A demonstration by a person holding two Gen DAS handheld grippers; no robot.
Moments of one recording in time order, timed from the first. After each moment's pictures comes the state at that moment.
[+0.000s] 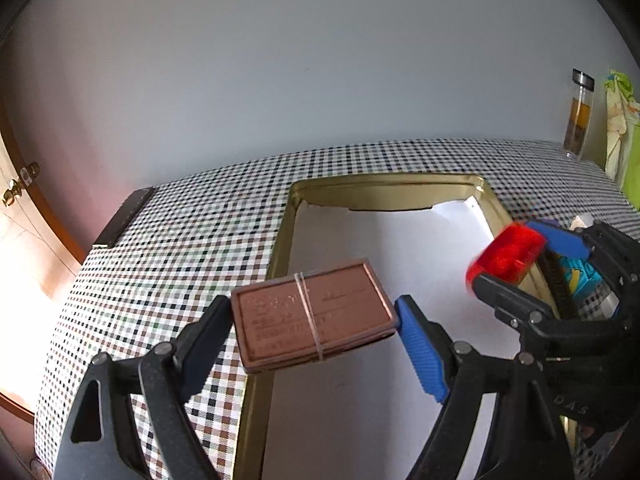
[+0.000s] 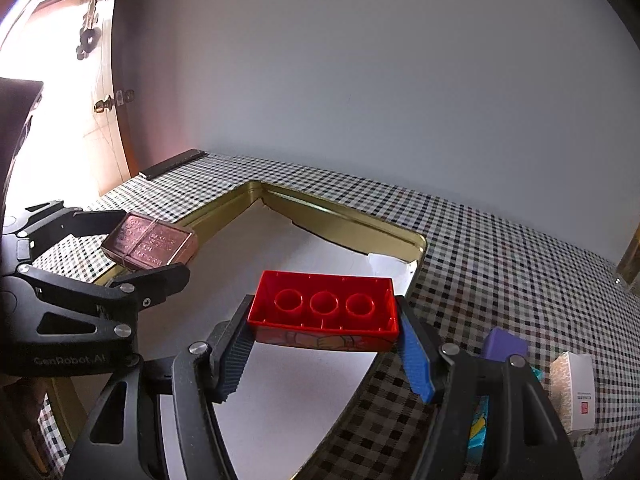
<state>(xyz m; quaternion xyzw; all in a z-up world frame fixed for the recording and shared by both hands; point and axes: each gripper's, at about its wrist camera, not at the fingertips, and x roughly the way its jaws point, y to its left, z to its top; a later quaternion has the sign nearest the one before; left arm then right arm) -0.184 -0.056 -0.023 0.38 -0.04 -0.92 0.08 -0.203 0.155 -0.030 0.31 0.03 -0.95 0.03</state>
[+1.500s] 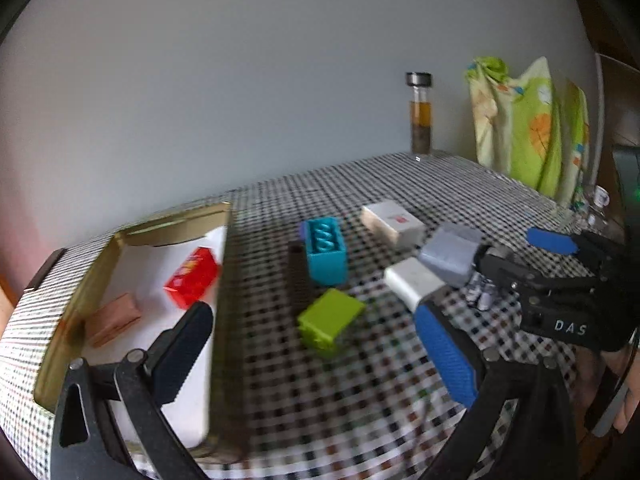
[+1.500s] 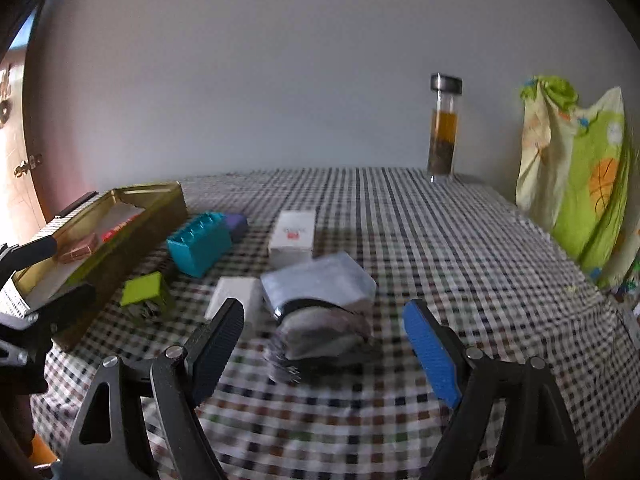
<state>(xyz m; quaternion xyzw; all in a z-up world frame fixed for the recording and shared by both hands) -0.092 0.137 -0.024 0.28 -0.07 -0.96 -0.08 0.001 0.320 -0.042 0.27 -0.05 -0.95 -0.17</state>
